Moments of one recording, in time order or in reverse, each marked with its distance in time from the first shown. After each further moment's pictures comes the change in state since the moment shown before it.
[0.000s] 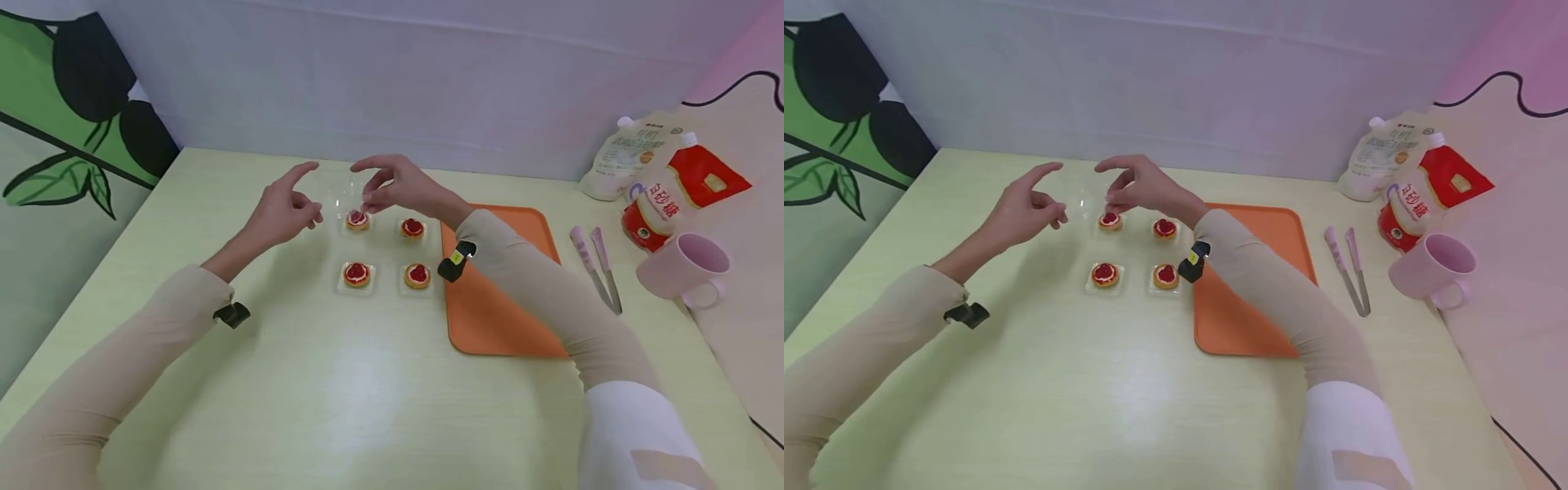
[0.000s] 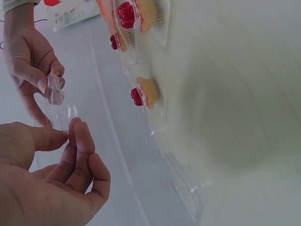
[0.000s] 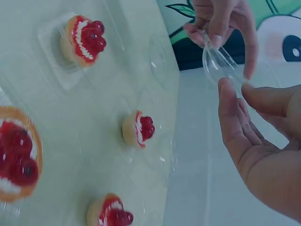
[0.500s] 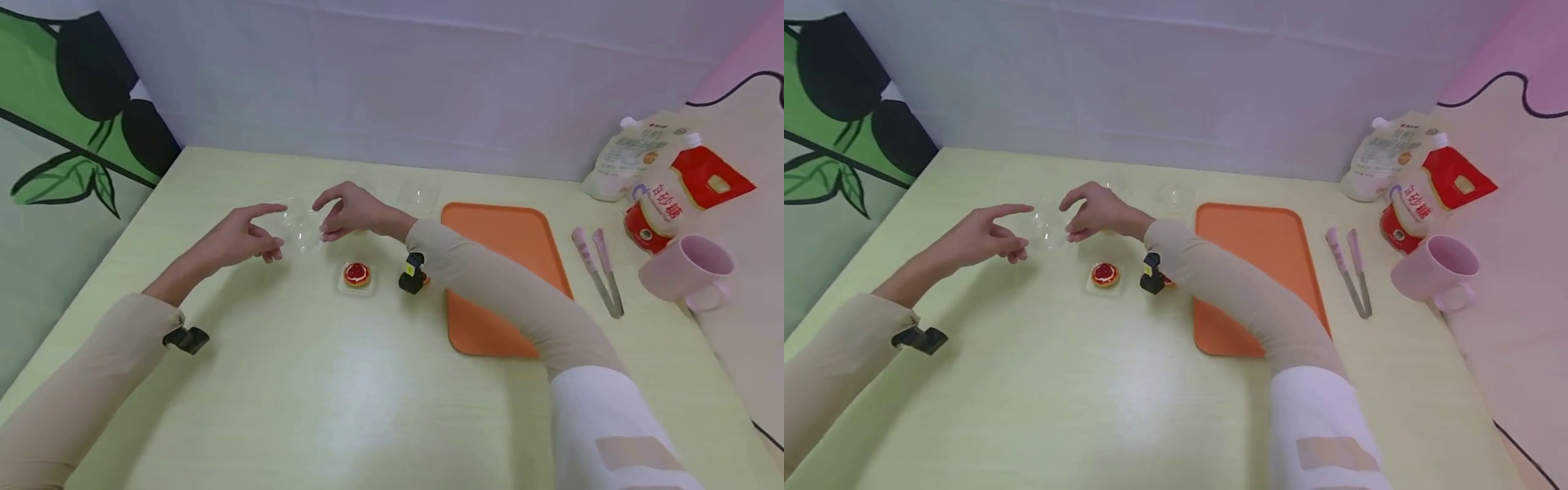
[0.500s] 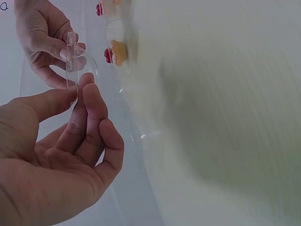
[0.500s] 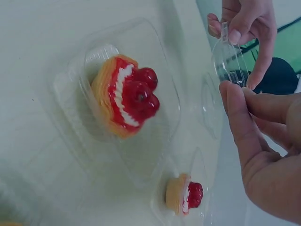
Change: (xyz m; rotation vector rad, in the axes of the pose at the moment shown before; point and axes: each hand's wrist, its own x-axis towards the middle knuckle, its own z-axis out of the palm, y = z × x) left_hand -0.032 -0.050 -0.044 -0.008 -0.313 -0.204; right_hand 0.047 0.007 0.066 0.047 -0.090 0.170
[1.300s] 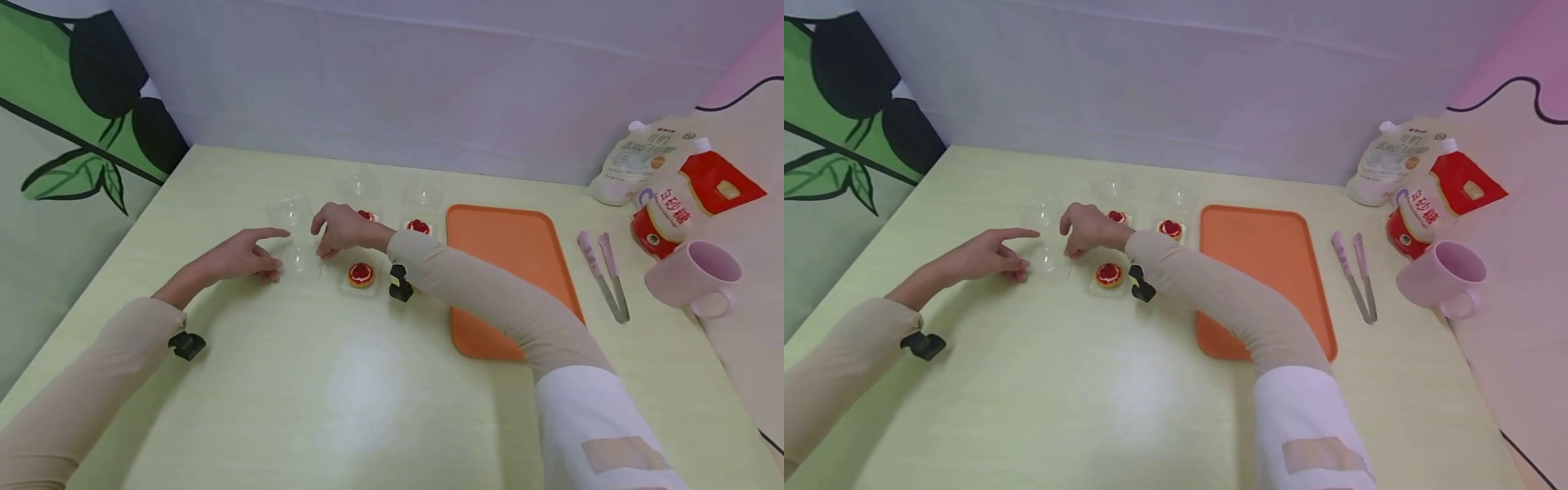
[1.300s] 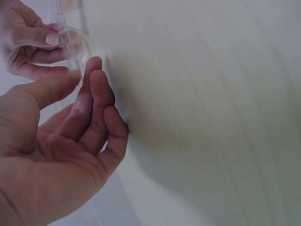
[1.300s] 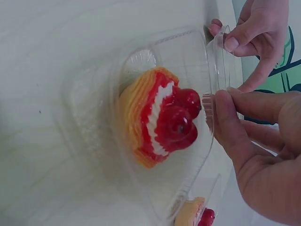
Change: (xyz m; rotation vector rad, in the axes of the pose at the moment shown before) left_hand 0.001 -0.043 0.008 0.016 -0.145 -0.014; right_hand 0.016 -0.001 0.035 -0.415 -0.059 0.091
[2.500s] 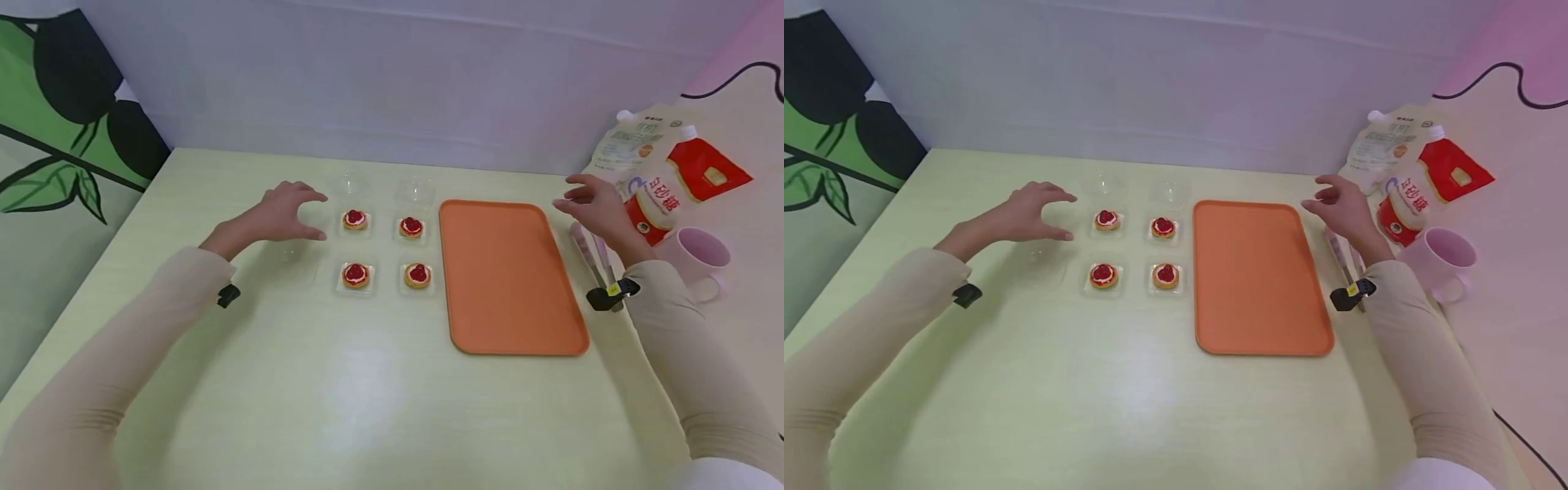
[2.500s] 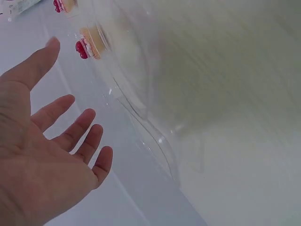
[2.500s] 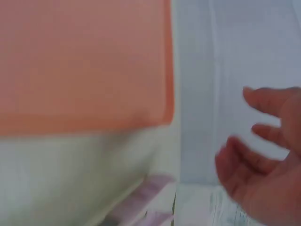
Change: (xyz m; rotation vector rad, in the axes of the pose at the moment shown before) left_hand 0.071 0.071 -0.003 0.519 0.138 0.192; right_hand -0.258 0.246 -0.155 -0.007 0.715 0.306
